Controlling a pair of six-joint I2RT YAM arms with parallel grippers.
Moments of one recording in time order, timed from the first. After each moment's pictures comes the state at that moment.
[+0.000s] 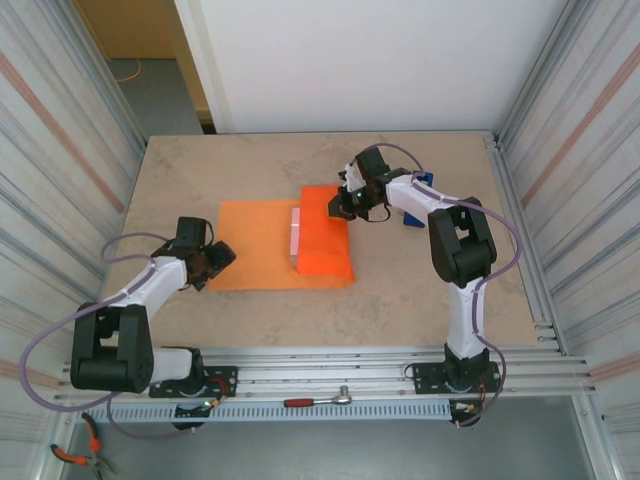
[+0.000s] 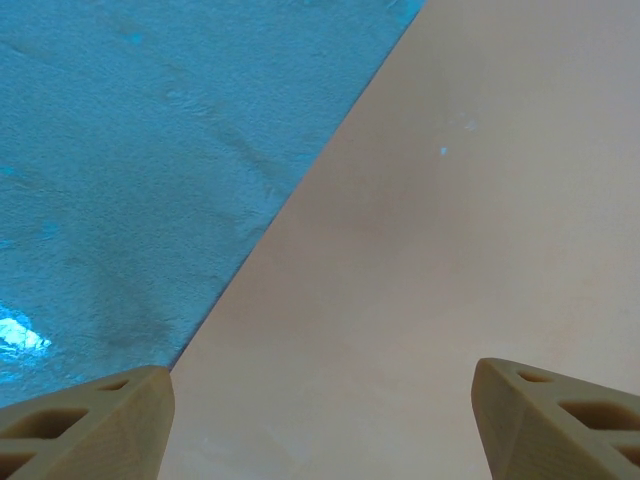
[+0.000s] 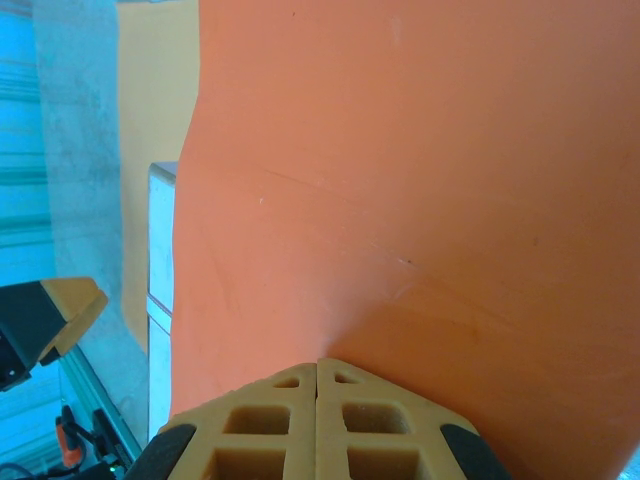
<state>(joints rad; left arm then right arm) -0.08 1.31 0.64 -0.45 0.03 -0.76 0.41 2.09 1.56 -0.53 -0.63 0.46</state>
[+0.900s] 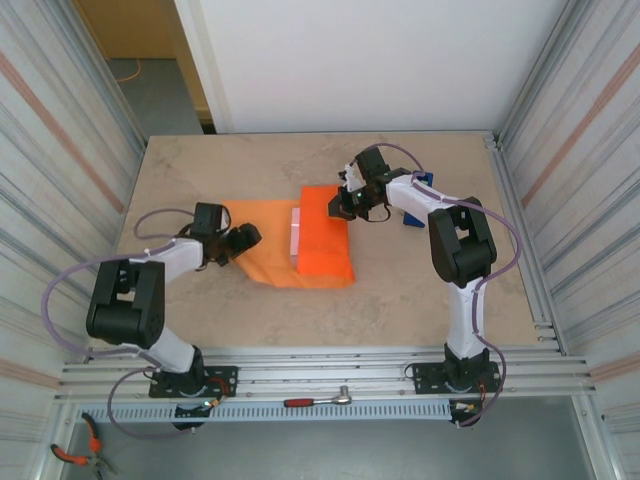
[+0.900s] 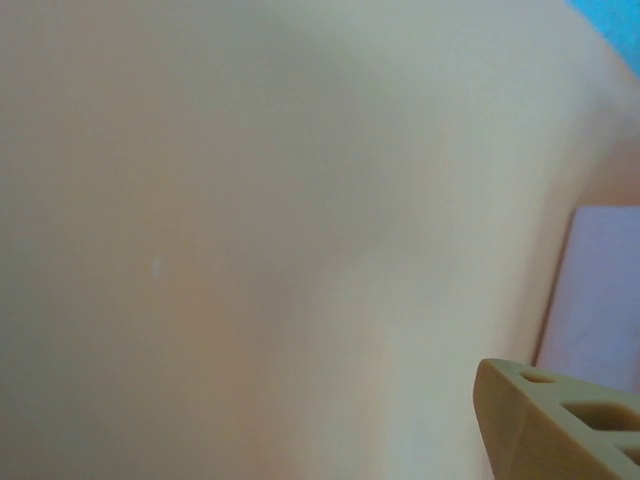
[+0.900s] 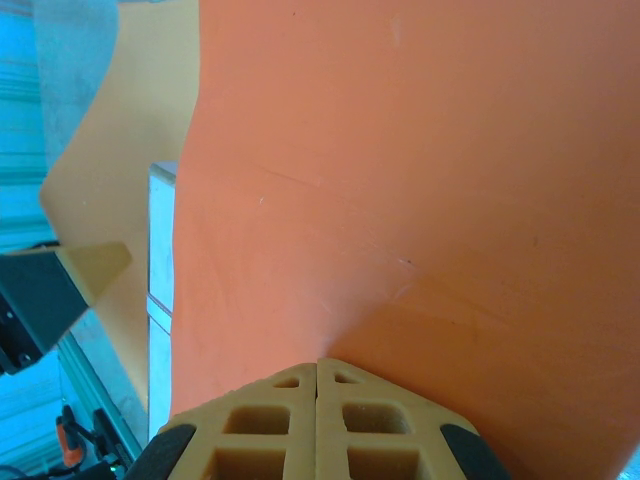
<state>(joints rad) -0.14 1.57 0.76 -0.14 0.26 -0.62 0.41 2.09 1.56 -0.53 -0.63 0.46</state>
